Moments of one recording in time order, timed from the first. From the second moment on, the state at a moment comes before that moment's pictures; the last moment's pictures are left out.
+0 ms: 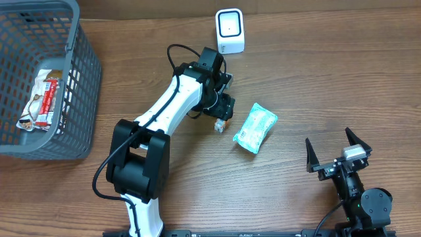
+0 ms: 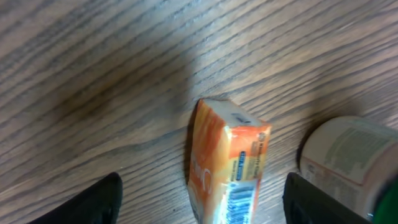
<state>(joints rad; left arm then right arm) -0.38 2.01 1.49 -0.89 0.18 0.00 0.12 0.01 0.02 -0.02 -0.12 -0.09</state>
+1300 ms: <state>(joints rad) -0.49 2.01 1.35 -0.87 -0.08 -0.57 0.12 0.01 0.02 -0.02 -0.12 -0.09</state>
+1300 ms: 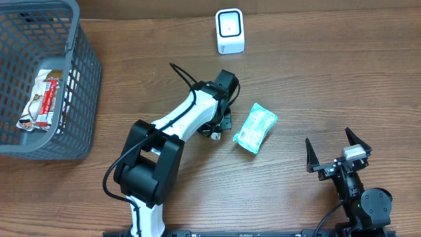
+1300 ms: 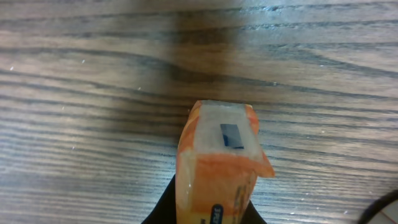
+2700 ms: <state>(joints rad) -0.44 2.00 1.71 -1.08 -0.08 -0.44 0.12 0.01 0.02 -0.02 -0.12 -0.09</state>
